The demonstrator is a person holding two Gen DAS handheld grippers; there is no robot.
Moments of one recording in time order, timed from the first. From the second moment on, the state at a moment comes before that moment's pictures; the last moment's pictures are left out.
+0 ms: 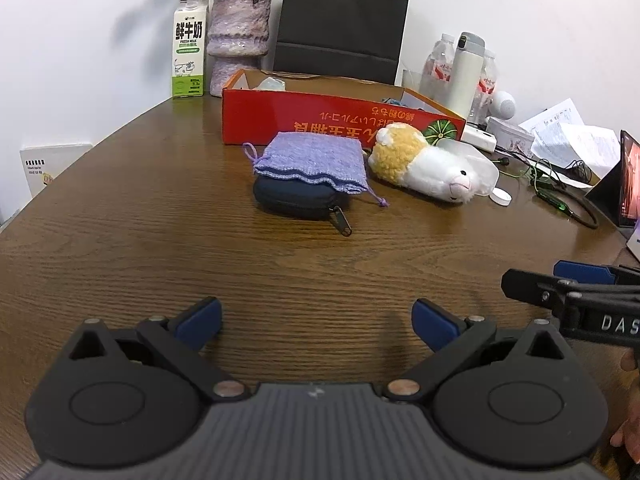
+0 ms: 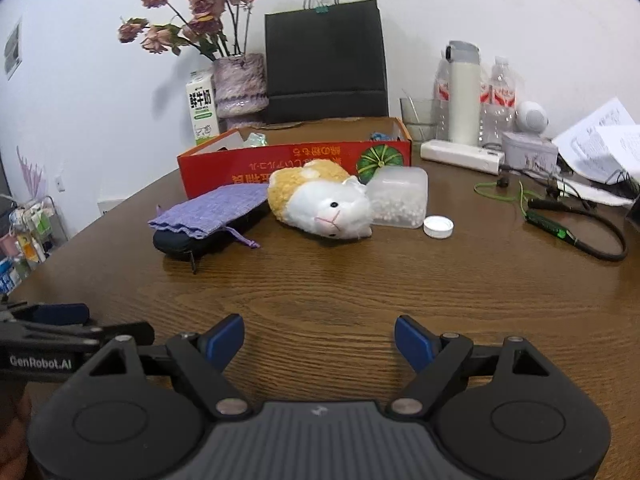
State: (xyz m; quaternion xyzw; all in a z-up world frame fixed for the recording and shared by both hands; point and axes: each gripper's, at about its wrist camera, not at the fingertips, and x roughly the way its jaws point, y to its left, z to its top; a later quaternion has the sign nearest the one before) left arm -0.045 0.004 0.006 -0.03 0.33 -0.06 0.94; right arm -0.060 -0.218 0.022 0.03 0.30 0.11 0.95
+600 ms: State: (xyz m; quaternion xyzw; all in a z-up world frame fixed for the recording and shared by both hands) left arm -0.041 0.005 0.006 -0.04 0.33 -0.06 0.94; right arm -0.060 -0.217 0.023 0.03 0.30 0.11 0.95
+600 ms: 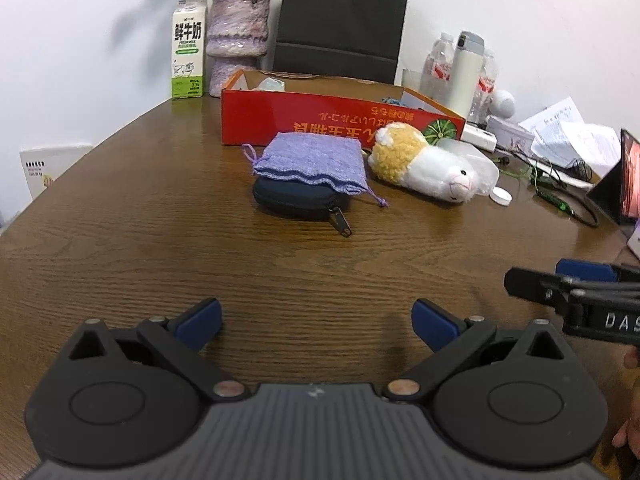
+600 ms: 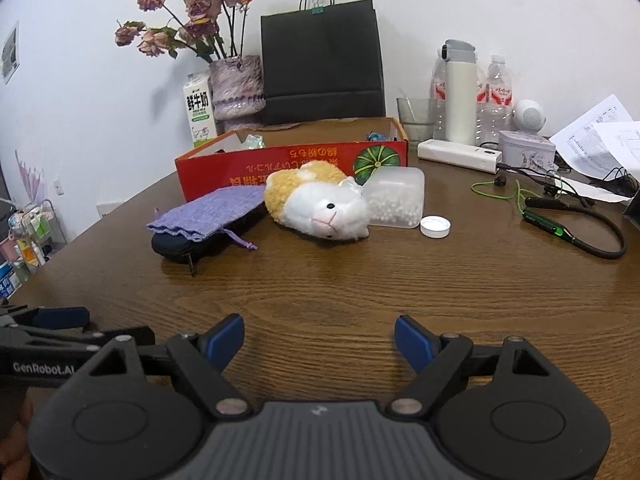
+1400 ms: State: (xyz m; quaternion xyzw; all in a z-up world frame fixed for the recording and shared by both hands) left arm 0.119 0.005 0.027 -0.03 0.30 -0.08 0.95; right arm 0.067 -0.205 0.054 -0.06 0.28 0.18 0.94
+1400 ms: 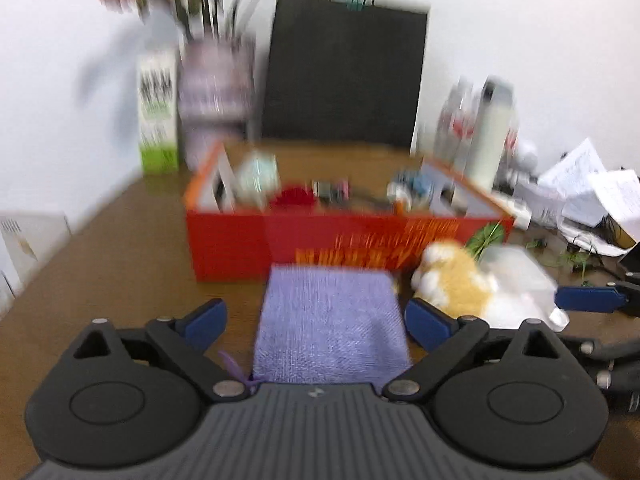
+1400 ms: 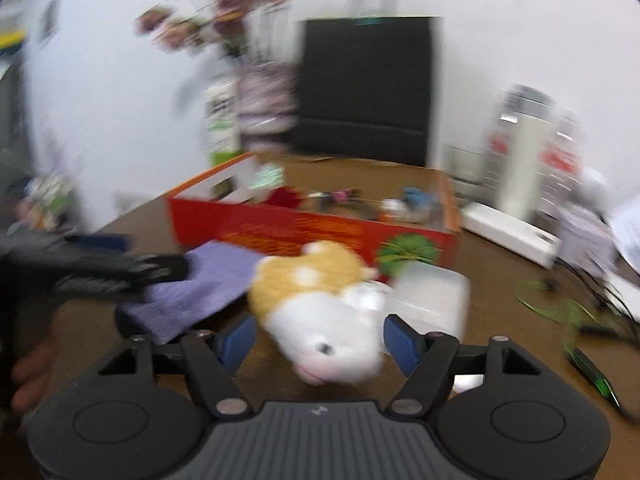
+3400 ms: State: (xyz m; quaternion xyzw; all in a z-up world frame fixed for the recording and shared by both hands) left arm -0.079 0.027 0.037 -0.10 0.30 -0.11 0.94; right arm -0.107 -0.185 0.030 -0.10 0.27 0.14 0.95
